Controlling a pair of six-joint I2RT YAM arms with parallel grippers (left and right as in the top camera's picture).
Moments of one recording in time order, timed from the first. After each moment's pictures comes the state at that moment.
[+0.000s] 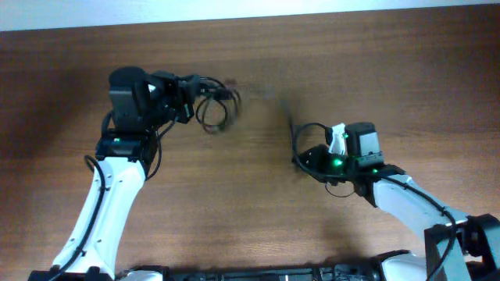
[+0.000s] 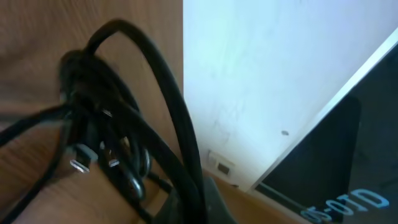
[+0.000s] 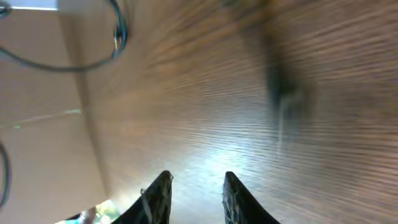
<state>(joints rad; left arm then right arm) -0.10 1.39 1.02 -0.08 0.41 -1.66 0.17 1.44 0.51 0.02 -0.71 0.81</state>
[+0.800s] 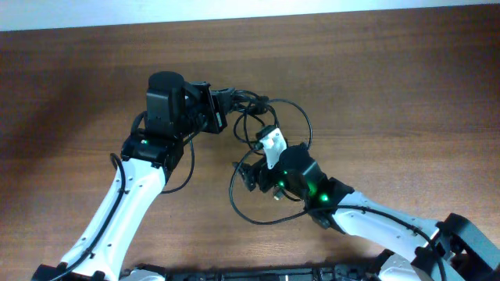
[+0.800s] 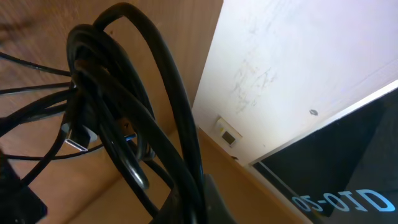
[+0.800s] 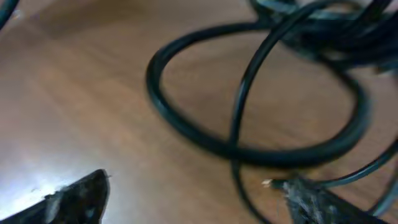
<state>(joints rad) -0.28 1.39 1.02 -0.13 0.42 -1.94 0.74 1.44 0.54 0.42 -0.04 0.23</state>
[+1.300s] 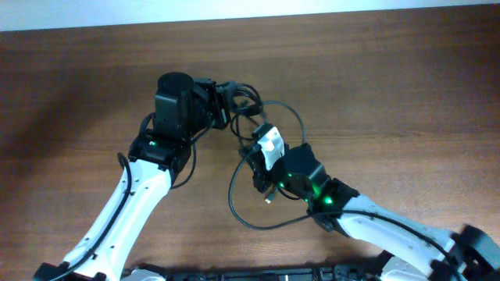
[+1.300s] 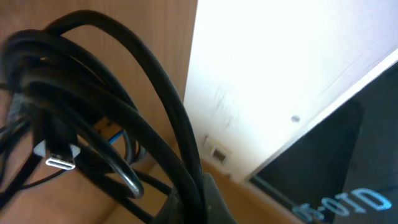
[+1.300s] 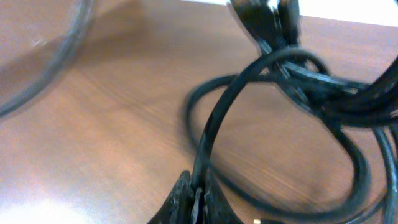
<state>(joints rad) -0.33 1.39 1.02 -0.08 0.31 -1.90 0.75 1.42 0.55 0.51 -0.09 0.21</state>
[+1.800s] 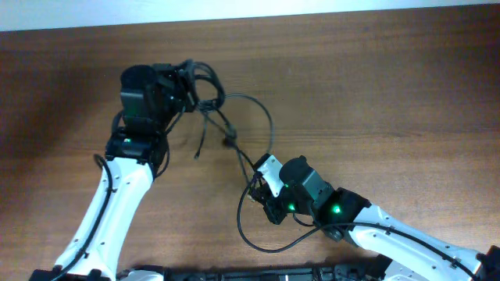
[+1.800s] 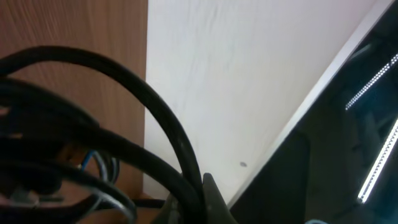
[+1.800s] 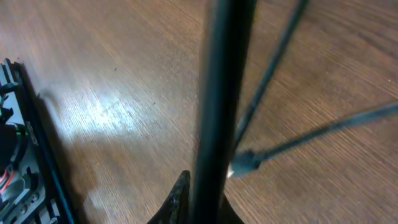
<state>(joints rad) -0.16 1.39 1.02 0.02 0.15 -1.81 0.80 1.24 0.56 -0.09 -0.30 0.24</state>
